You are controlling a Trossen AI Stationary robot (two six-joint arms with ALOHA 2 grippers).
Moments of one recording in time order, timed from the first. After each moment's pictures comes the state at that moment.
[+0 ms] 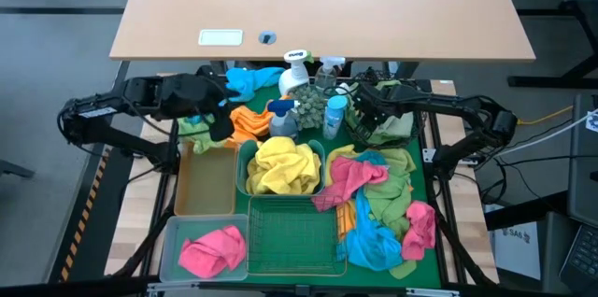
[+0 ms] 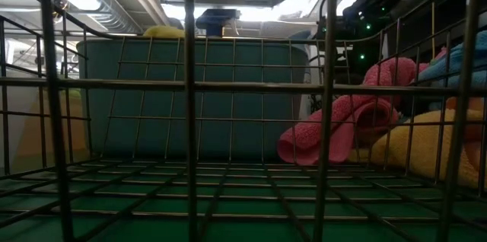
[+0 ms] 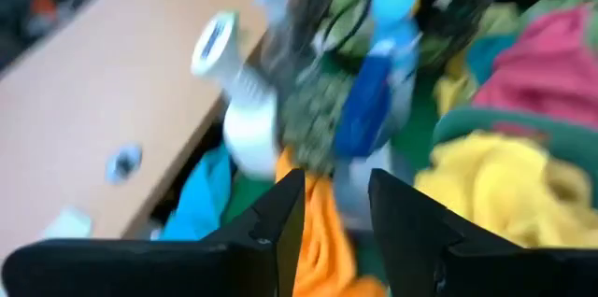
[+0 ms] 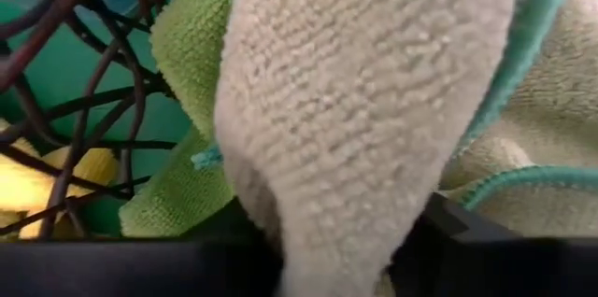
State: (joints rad) left arm 0.09 1.07 1.41 -1.01 -0.44 -0.10; right arm -0.52 1.49 0.94 -0.80 0.12 0.11
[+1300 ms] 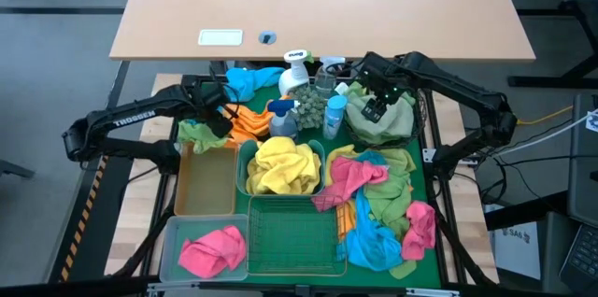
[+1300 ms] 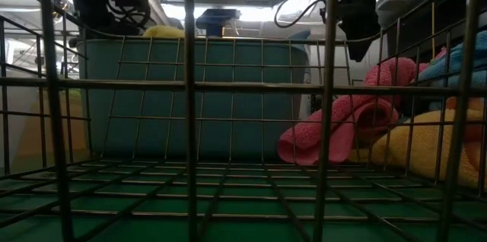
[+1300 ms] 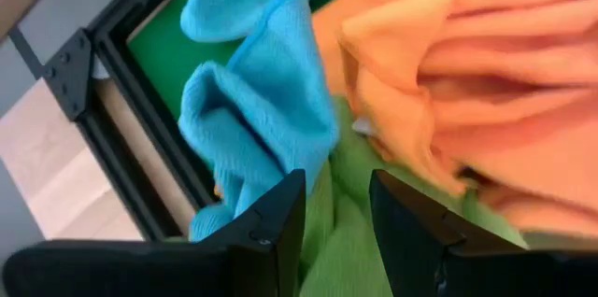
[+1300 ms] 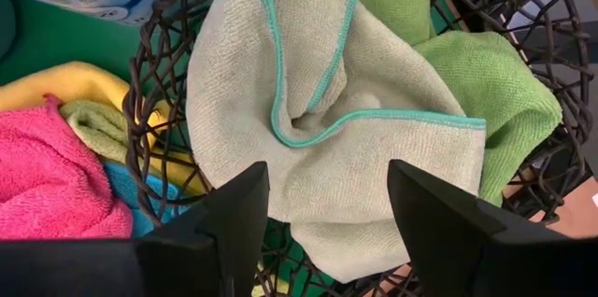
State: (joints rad) left arm 0.54 1.07 0.84 -1.06 -0.35 -0.33; right arm -0.52 1.49 1.49 -1.39 0.12 0.11
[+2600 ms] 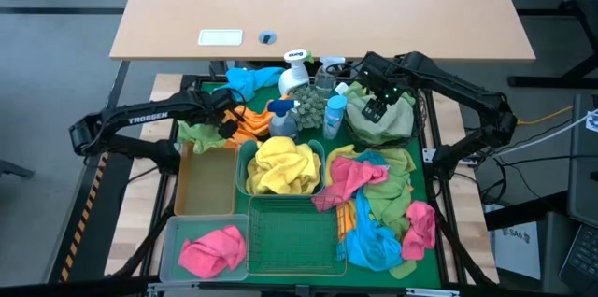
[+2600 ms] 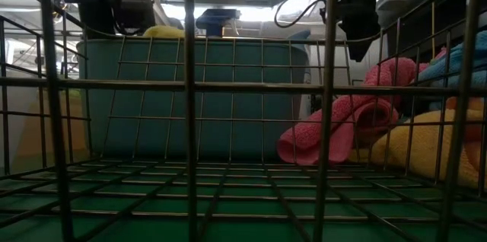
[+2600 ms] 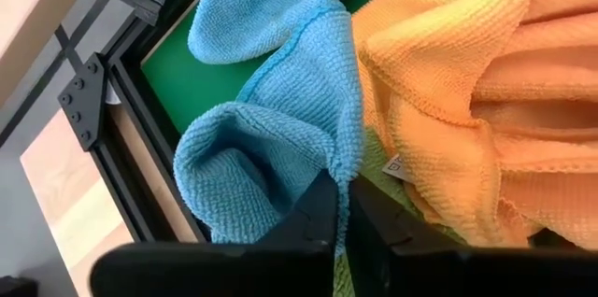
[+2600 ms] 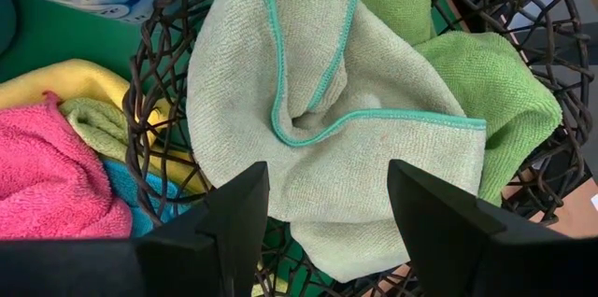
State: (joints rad) left arm 0.55 1.16 0.73 -0.88 -0.46 -0.28; right arm -0.52 1.49 1.49 -1.39 0.12 0.10
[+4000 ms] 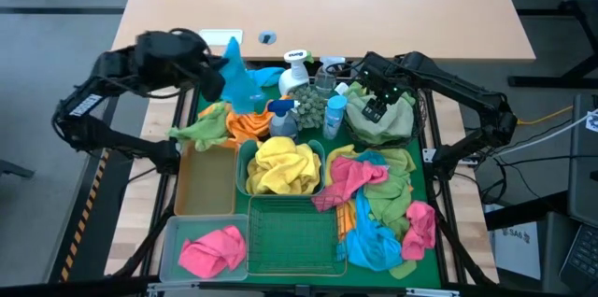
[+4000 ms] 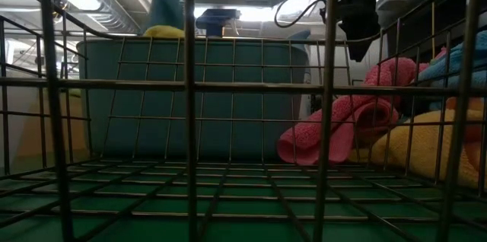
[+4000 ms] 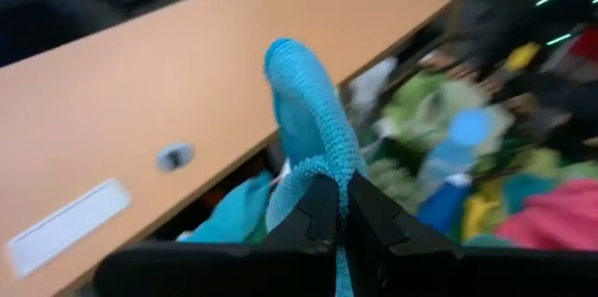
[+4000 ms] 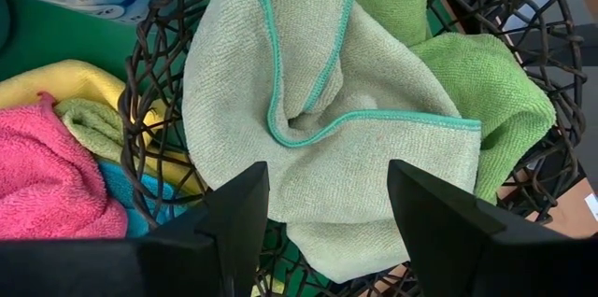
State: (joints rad) left arm 0.30 1.14 1.75 -1.09 -0.41 -0.25; right arm -0.52 1.49 1.49 -1.39 0.13 0.10
